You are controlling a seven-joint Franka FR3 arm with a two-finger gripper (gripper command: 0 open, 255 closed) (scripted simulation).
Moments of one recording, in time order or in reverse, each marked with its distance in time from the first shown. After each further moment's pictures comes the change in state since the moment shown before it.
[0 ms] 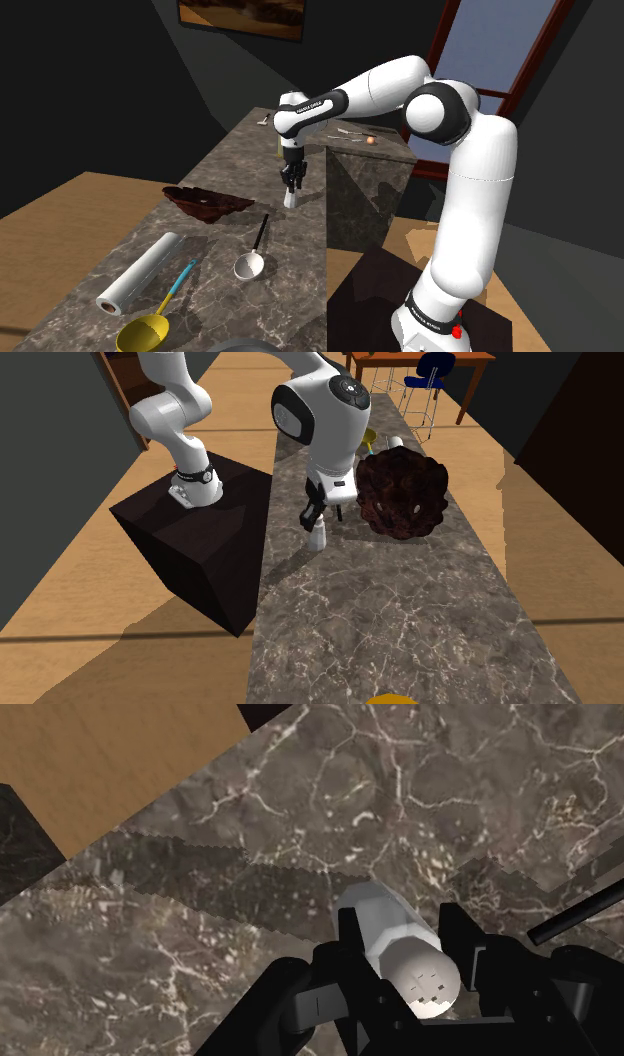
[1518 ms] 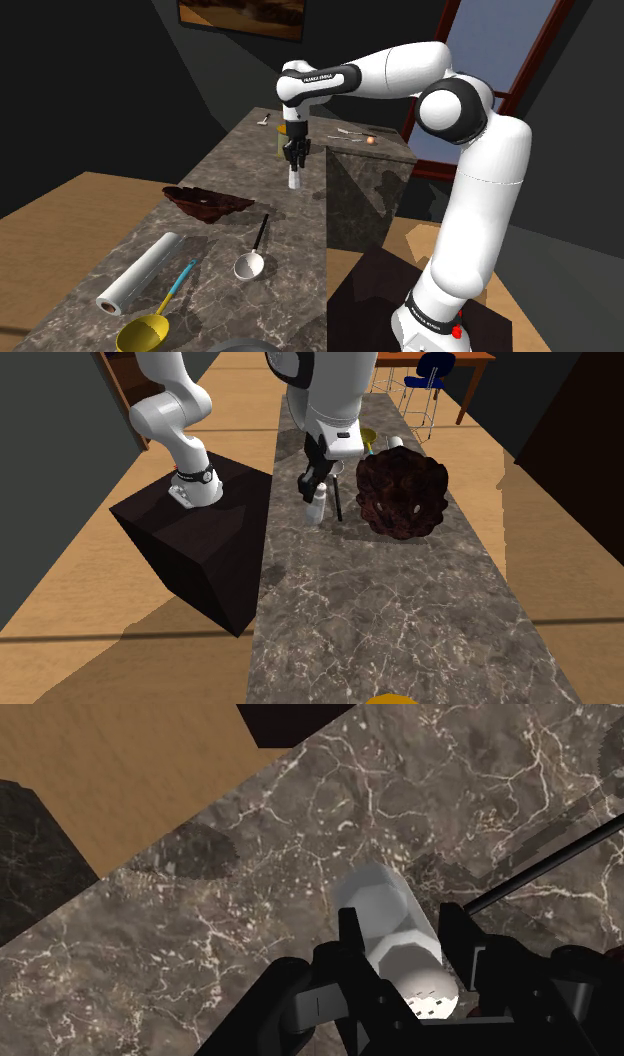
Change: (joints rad) arm 0.001 -0.077 -0.001 0.141 -0.007 -0.218 0.008
